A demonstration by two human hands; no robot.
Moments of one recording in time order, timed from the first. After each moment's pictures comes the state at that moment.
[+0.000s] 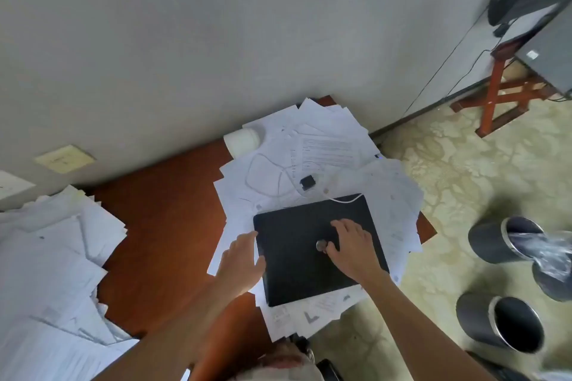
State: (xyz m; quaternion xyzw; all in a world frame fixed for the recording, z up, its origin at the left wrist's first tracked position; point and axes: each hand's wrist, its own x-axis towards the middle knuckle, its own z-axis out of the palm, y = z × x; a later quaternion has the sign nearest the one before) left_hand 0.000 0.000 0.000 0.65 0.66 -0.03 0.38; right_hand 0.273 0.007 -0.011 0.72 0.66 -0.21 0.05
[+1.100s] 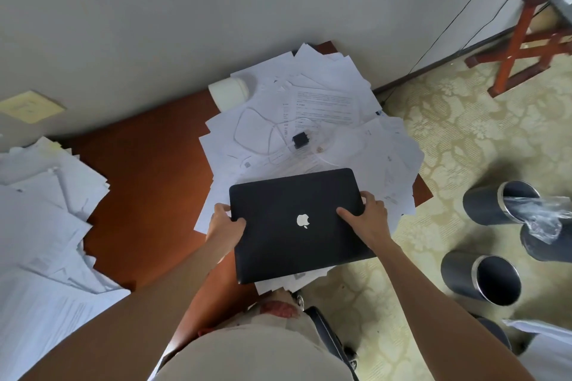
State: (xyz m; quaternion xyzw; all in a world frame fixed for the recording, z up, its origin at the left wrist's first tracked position) left_hand 0.006 -0.005 -0.038 0.36 0.78 0.05 0.51; right_hand 0.336 -0.013 -0.053 0.82 0.44 -0.36 -0.07
